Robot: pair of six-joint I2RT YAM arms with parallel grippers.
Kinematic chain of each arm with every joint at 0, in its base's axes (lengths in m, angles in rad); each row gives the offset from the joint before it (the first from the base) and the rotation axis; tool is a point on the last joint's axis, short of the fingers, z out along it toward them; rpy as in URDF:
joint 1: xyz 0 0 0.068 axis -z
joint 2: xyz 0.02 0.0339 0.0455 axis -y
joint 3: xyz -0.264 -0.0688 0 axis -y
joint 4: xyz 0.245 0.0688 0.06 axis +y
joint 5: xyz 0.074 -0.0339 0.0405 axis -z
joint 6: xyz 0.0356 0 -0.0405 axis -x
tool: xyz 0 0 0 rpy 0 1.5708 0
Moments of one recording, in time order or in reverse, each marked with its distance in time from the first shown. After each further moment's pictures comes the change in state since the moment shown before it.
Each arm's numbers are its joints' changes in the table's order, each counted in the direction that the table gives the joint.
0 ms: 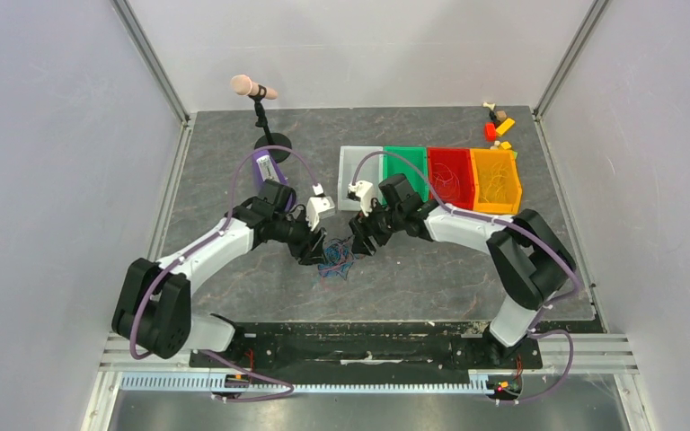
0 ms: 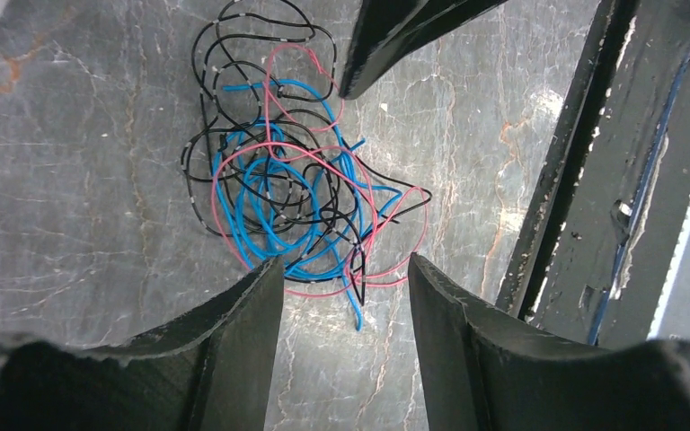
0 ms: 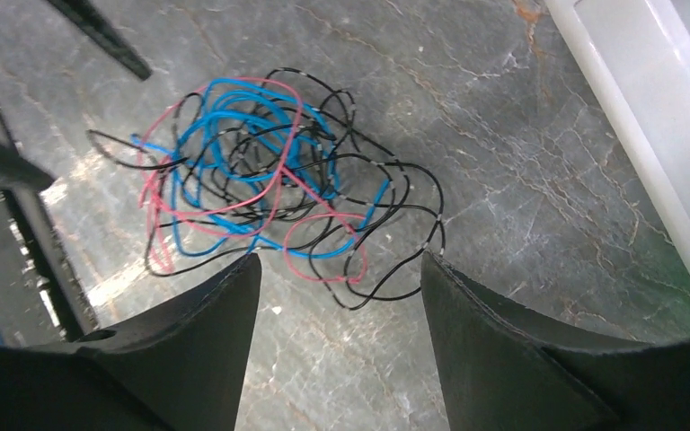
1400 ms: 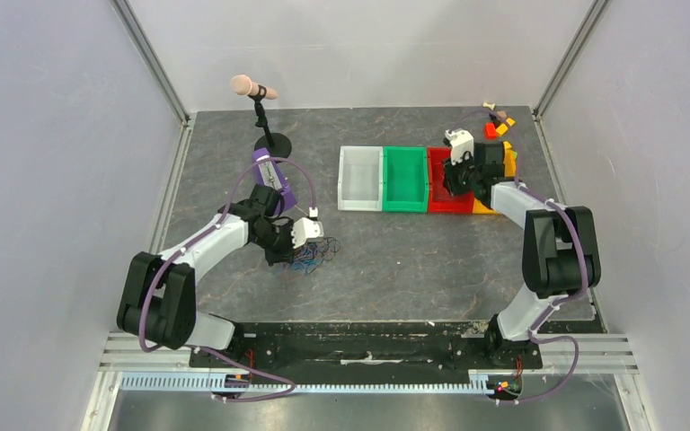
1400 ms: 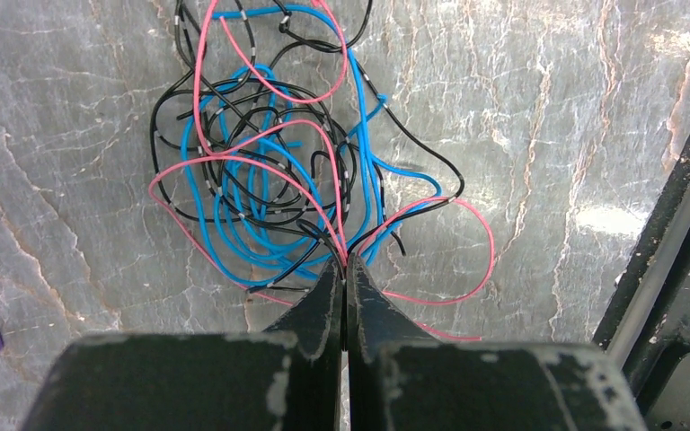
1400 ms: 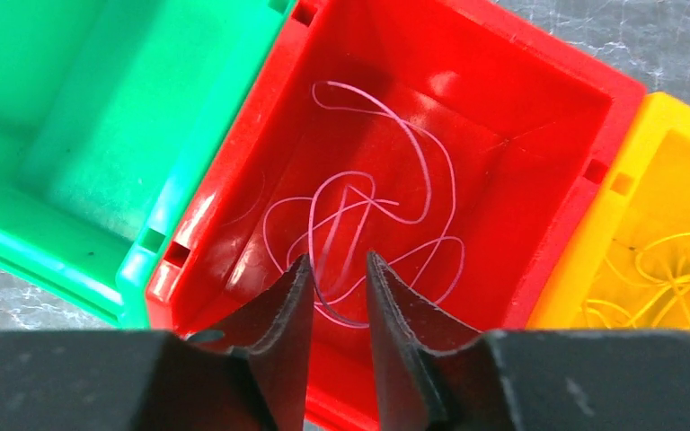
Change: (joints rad) left arm -0.114 -0.052 -0.003 0.245 -0.226 -0.543; right arm 0.582 -0.002 0.000 -0.137 0.250 0.175
